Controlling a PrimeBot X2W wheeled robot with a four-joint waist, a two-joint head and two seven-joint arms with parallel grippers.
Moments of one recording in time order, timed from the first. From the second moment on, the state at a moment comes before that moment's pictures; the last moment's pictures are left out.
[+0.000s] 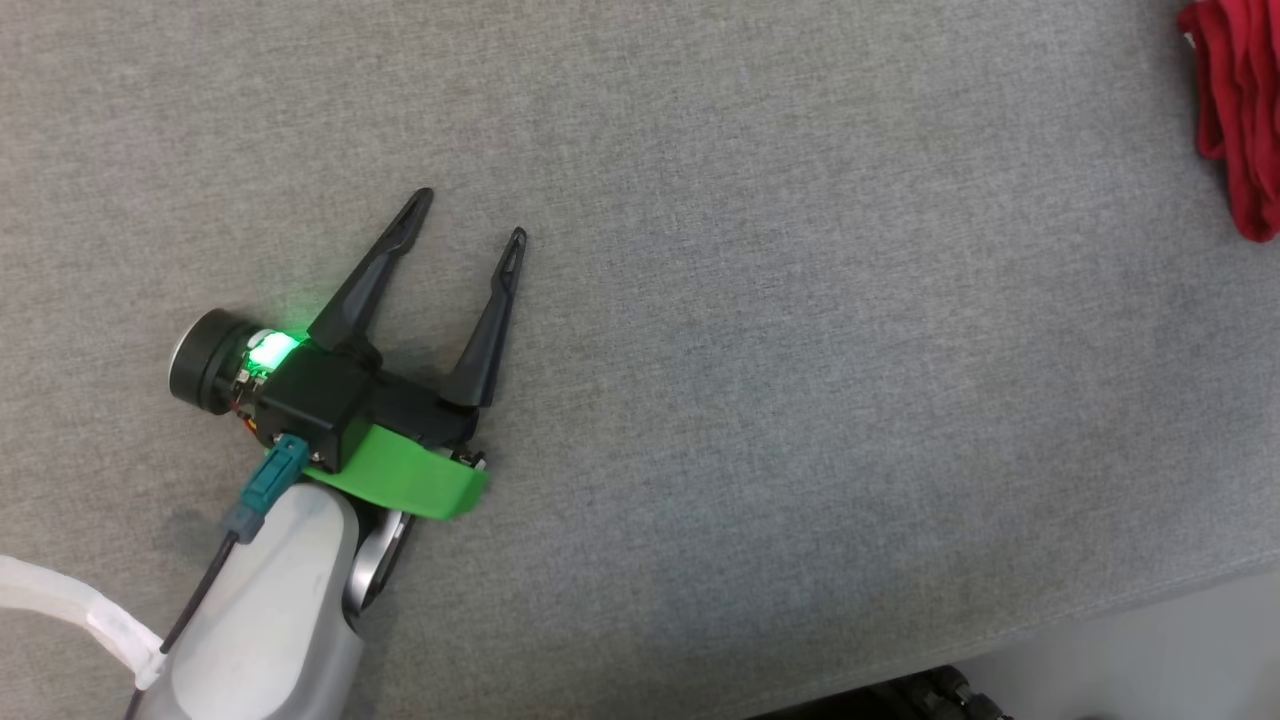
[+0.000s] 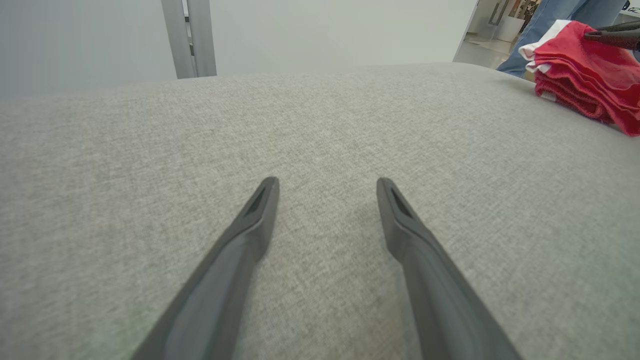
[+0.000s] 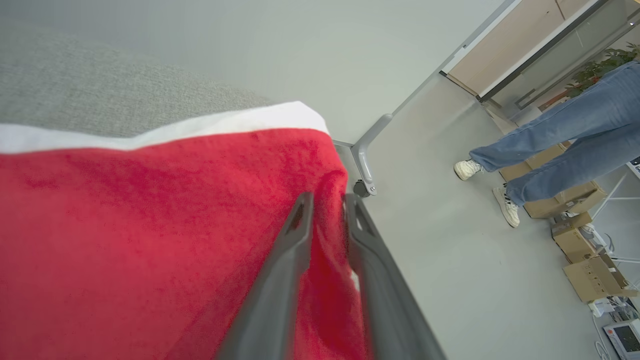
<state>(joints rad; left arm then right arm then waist) -0.44 0.23 -0.38 0.16 -0.21 -0.13 -0.27 -1.06 -0.41 -0.43 0.89 -0.36 0.13 -0.20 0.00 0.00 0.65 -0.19</state>
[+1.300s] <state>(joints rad) -0.11 0.07 -0.06 0.30 -0.16 -0.13 -0.26 -0.30 -0.05 -0.06 0.39 0.07 0.13 -0.26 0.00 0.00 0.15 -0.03</state>
